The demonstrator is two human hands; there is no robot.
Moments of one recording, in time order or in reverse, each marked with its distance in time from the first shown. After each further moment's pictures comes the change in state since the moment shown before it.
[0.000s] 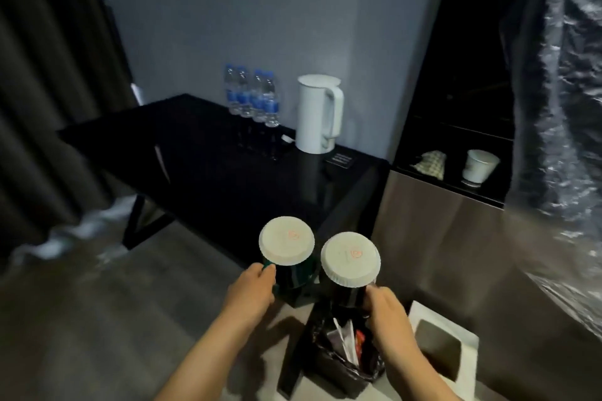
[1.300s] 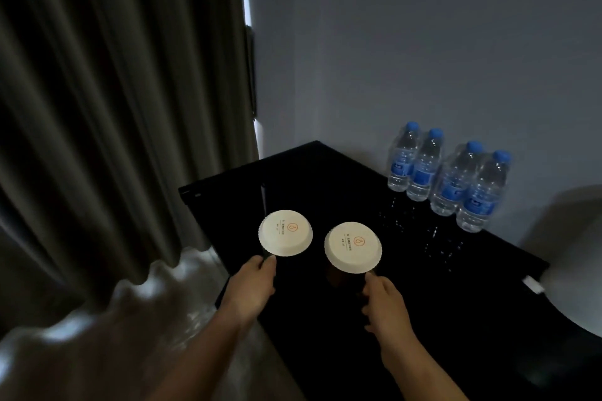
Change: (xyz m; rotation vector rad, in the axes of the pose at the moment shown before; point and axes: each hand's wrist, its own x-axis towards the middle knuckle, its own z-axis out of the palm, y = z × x) left_hand 0.474 -0.004 -0.394 -0.214 0.245 -0.054; right_hand 0.293 -0.288 0.511 0.044 -0.272 -0.050
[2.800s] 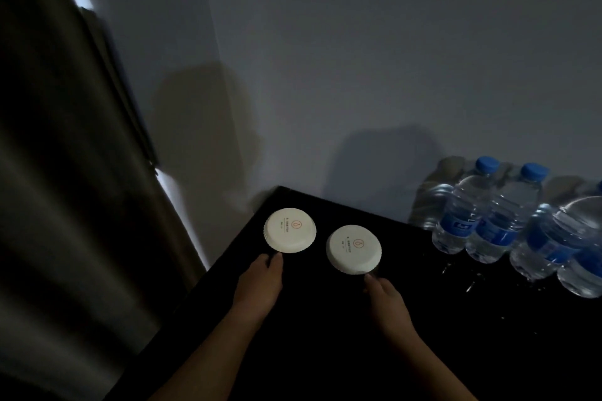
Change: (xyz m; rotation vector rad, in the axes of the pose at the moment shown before) left_hand 0.492 0.121 0.023 0.277 -0.417 0.071; right_hand 0.386 -0.110 0.174 0.007 0.372 0.149
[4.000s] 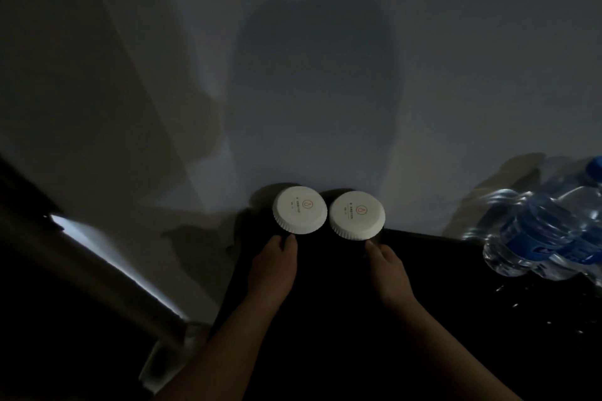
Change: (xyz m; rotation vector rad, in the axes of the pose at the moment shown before) left_hand 0.203 0.053 0.020 0.143 -0.165 0.077; right_hand 0.165 -0.063 0.072 0.083 0.237 0.096
